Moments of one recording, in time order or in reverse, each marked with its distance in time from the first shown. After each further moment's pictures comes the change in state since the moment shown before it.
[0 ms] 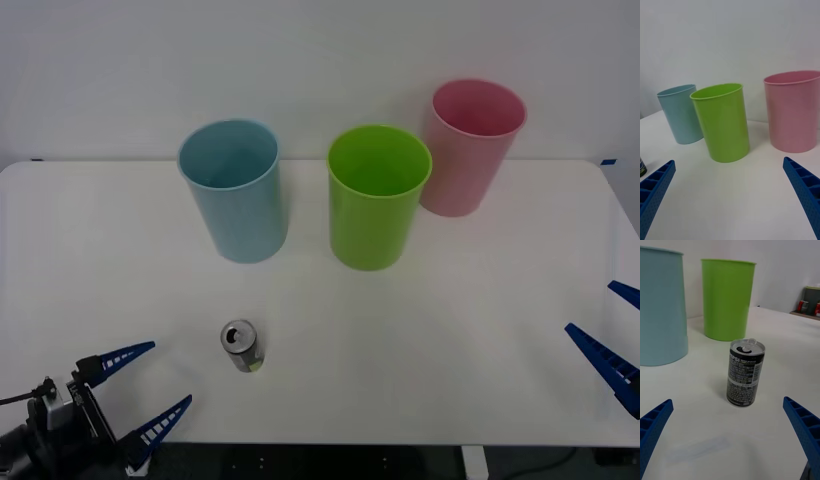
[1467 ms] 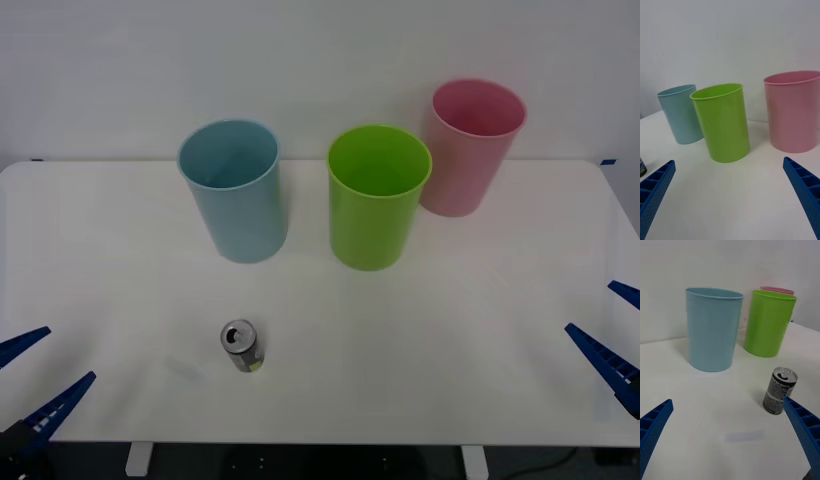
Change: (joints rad) right arm 0.000 0.000 0.000 0.000 0.000 0.000 0.000; left arm 0.177 0.020 0.313 -0.254 -0.010 -0.017 0.316
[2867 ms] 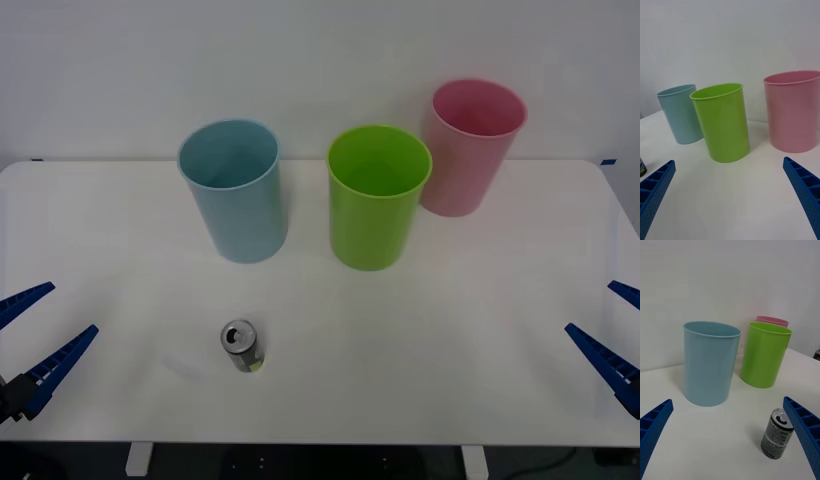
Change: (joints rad) right arm 0.000 0.000 0.000 0.000 0.000 0.000 0.000; left arm -0.076 -0.058 0.063 -0.120 -0.023 -0.003 0.176
